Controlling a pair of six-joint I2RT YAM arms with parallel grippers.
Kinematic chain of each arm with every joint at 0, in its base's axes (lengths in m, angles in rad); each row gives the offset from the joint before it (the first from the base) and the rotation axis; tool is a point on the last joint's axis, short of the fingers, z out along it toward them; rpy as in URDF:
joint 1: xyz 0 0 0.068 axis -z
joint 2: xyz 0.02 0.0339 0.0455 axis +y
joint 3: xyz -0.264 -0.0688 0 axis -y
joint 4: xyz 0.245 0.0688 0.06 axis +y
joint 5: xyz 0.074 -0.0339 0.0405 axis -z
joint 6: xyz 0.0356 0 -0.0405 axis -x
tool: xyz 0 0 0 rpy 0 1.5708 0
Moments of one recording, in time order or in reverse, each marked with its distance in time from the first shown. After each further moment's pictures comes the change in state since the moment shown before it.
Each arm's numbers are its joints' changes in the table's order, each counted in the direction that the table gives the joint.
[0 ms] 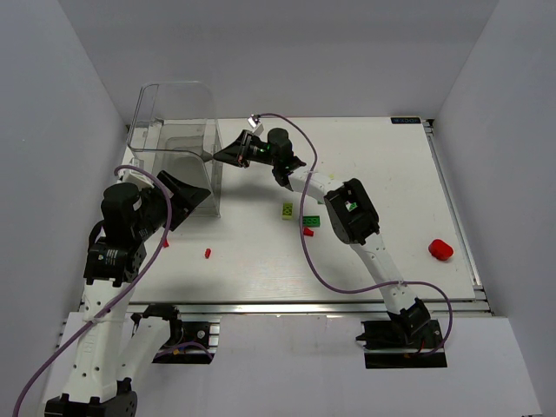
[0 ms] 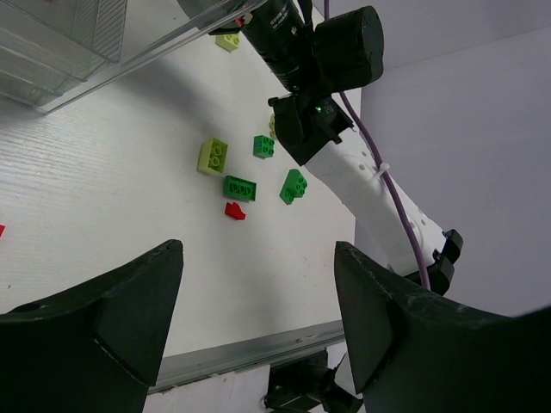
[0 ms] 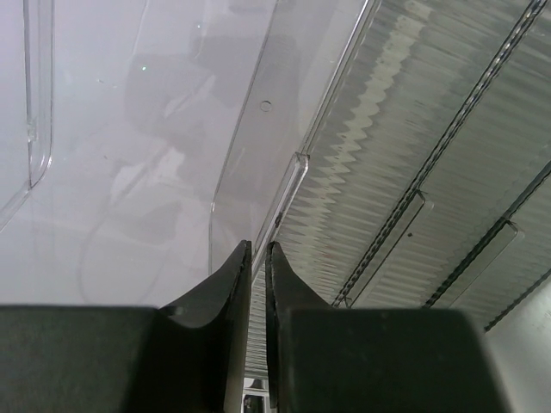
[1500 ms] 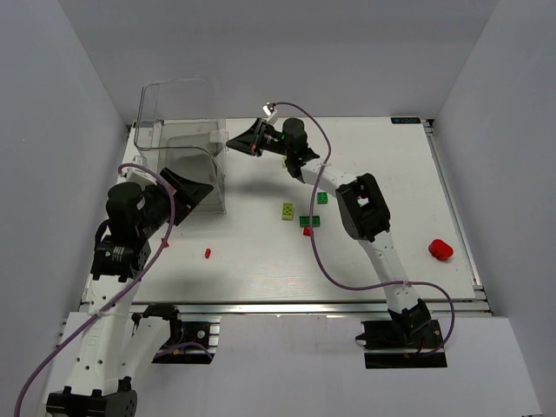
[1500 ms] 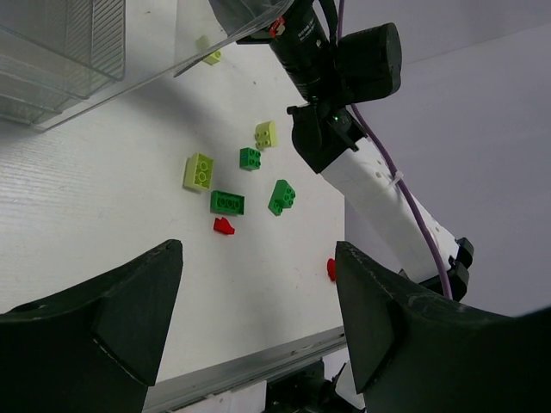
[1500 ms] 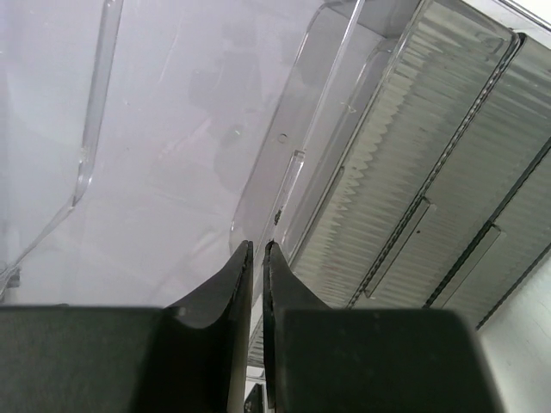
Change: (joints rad) left arm 0.000 0.009 -0.069 -0.135 0.023 0.021; right arm 0.078 -0.071 -0.055 -0.026 -0.026 0.003
